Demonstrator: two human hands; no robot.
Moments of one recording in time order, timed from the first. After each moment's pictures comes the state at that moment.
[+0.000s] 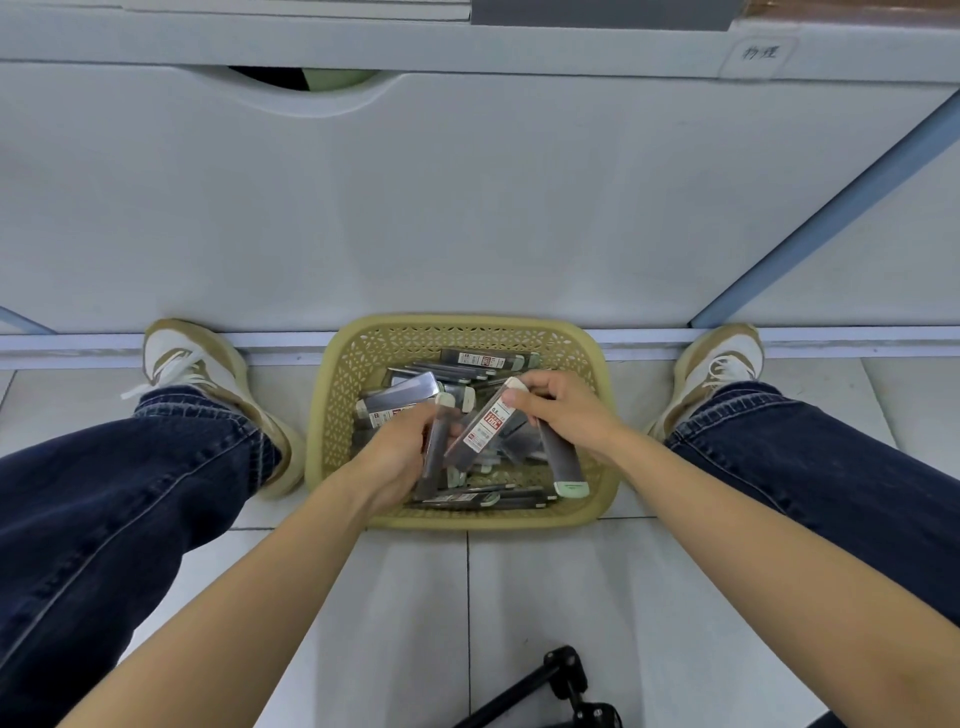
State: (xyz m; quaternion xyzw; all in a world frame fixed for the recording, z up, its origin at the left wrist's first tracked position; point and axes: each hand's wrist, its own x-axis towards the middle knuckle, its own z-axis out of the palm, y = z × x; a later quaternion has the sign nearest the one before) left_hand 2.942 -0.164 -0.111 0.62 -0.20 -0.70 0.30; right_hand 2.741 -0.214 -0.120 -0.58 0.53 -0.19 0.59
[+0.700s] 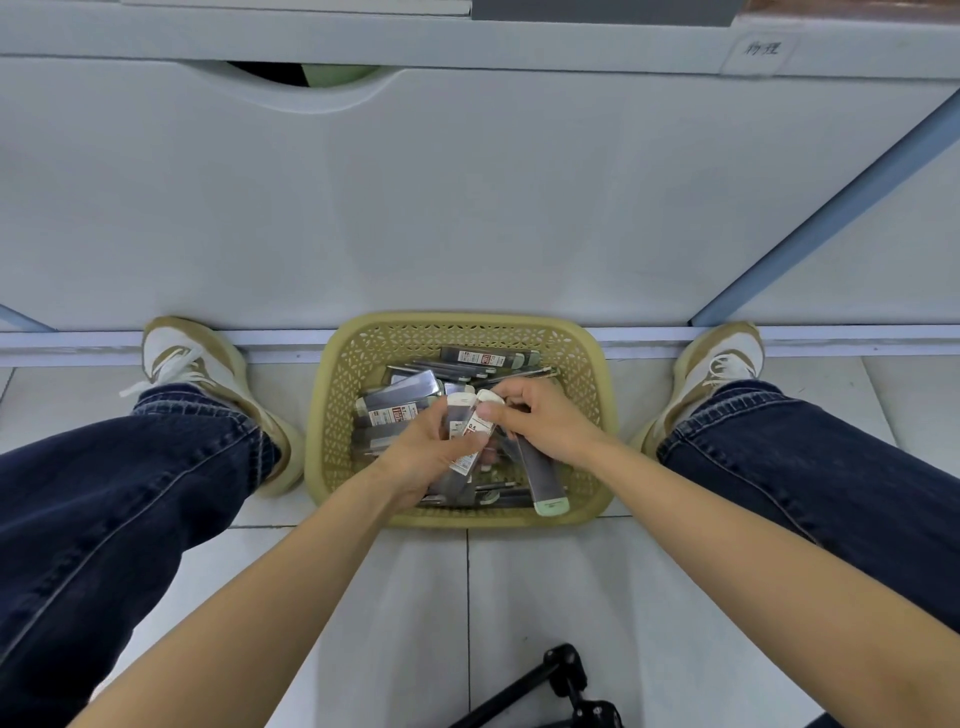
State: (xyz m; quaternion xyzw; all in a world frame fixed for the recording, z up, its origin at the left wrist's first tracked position) left_hand 2.929 -0.154 -0.106 0.54 -0.30 -0.72 0.32; right_hand 2.762 -0.202 -0.112 -0.64 0.49 -0.17 0.56
